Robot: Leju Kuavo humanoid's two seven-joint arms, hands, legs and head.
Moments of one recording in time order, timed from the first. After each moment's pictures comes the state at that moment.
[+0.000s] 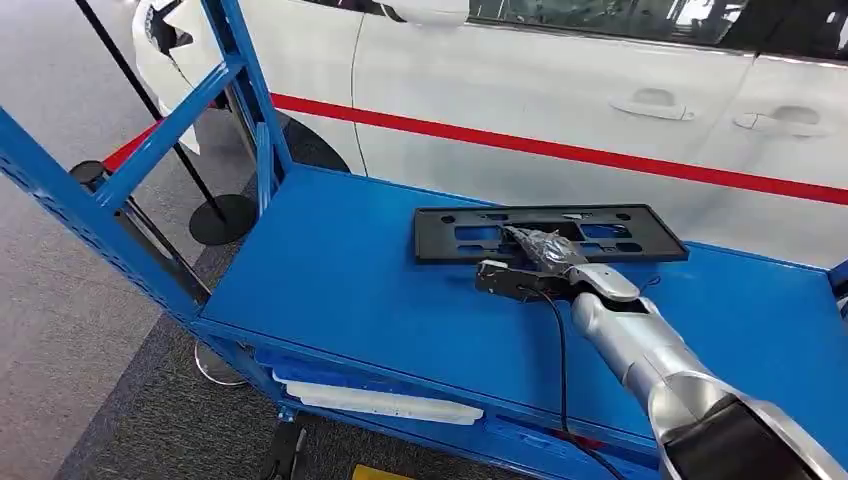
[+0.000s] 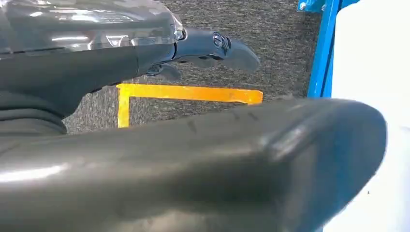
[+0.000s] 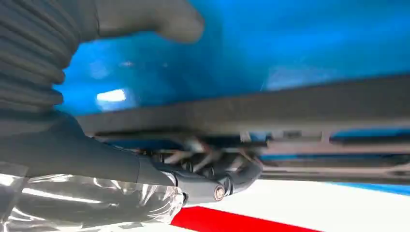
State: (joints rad) left arm -0.17 -0.08 -0.81 -0.17 0.85 0.30 -0.35; right arm -1.02 0.09 0.87 -0.32 0.61 -0.16 -0.20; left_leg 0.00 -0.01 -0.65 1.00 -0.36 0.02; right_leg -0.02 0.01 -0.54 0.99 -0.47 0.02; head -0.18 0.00
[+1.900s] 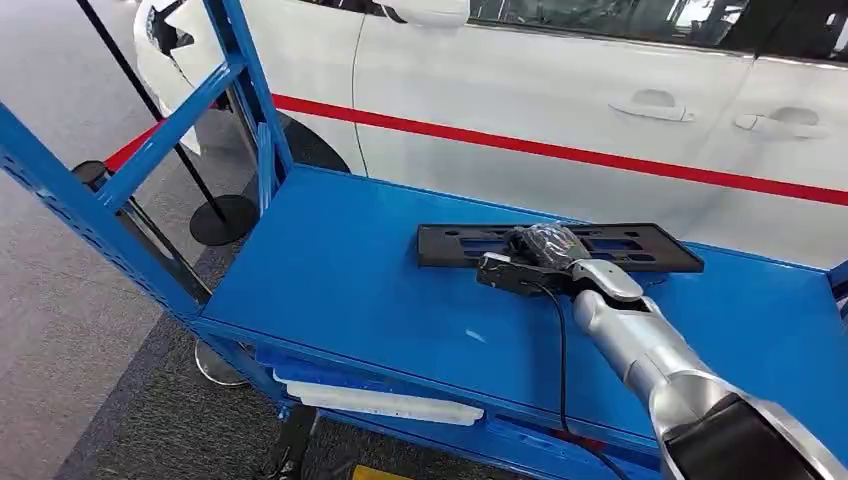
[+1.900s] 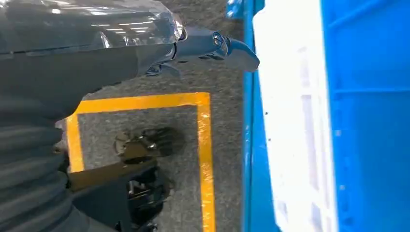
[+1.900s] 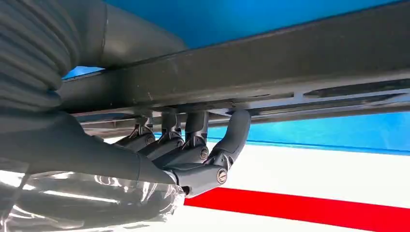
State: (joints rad) left arm -0.21 -0.09 -0.81 -0.19 0.73 0.30 -0.48; right arm -1.02 0.08 0.84 -0.32 0.59 -0.20 -0.24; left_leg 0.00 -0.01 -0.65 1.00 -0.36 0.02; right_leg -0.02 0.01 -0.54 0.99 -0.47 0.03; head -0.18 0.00
